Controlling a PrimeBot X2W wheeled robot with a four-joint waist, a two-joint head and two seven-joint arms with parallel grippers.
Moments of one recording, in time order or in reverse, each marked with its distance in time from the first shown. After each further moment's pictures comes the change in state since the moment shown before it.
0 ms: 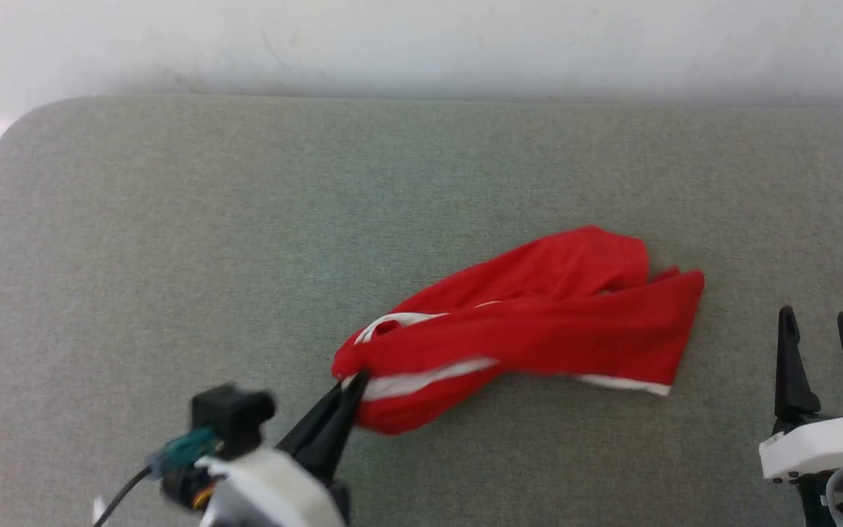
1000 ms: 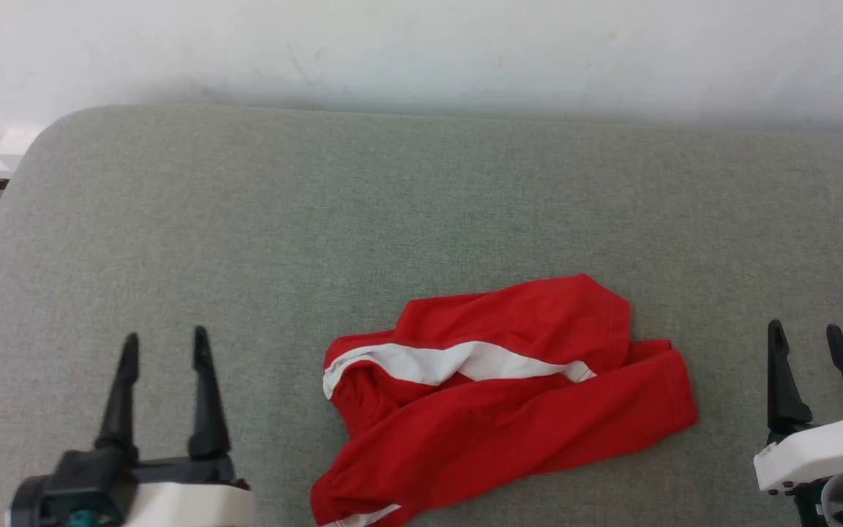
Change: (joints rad) left arm 0.106 -0.009 0.258 -0.007 0.240 0.222 -0.434; right arm 0.032 0.000 0.013 -0.030 -0.023 0.000 0.066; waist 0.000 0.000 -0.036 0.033
